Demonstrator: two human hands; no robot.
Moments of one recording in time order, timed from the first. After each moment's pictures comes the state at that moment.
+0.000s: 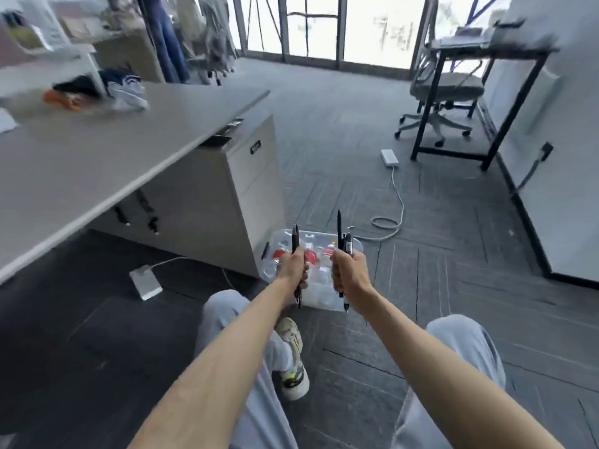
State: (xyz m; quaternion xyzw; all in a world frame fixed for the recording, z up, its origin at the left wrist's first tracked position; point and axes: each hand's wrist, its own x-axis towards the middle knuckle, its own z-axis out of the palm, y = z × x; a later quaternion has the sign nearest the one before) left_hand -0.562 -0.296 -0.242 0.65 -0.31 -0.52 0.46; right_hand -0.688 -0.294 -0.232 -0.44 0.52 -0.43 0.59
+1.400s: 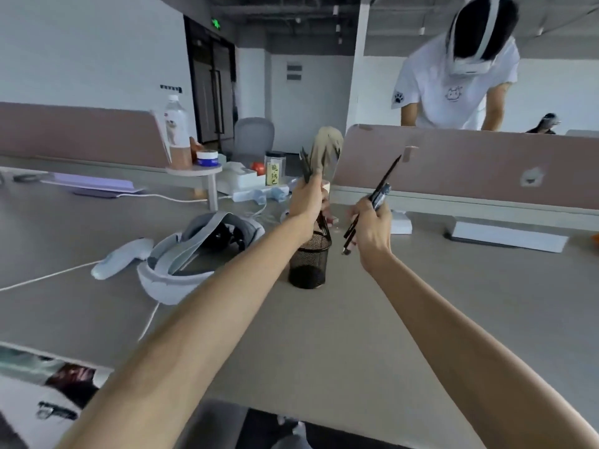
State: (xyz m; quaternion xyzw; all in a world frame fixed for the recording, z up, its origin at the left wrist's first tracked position) left_hand 0.004 0.129 0.068 0.64 -0.03 0.11 0.76; right_hand -0.015 0.021 0.029 -0.65 -0.01 -0.25 0.72
